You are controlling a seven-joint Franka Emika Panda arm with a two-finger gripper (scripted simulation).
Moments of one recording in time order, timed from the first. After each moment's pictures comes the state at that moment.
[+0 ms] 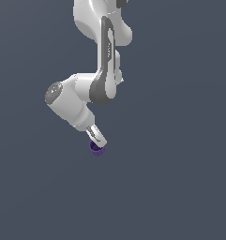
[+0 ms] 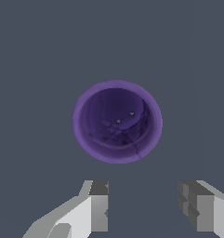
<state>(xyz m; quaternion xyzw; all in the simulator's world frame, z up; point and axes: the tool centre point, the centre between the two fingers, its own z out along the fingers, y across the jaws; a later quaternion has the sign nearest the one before) -0.003 -0.067 0.118 -0.86 0.47 0.13 0.14</state>
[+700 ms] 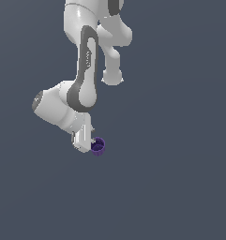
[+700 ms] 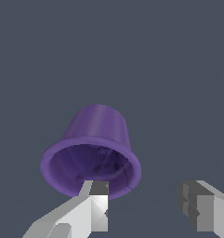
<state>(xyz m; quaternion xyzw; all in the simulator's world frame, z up) -0.006 -0.094 0.096 -0.72 0.64 0.20 0.19</state>
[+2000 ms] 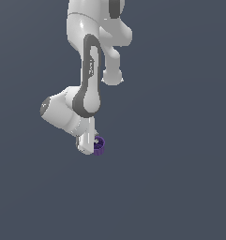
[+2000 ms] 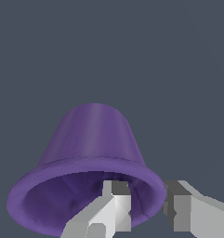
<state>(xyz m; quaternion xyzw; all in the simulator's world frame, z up) -0.008 -0.080 0.070 -0.71 0.65 0.21 0.19</state>
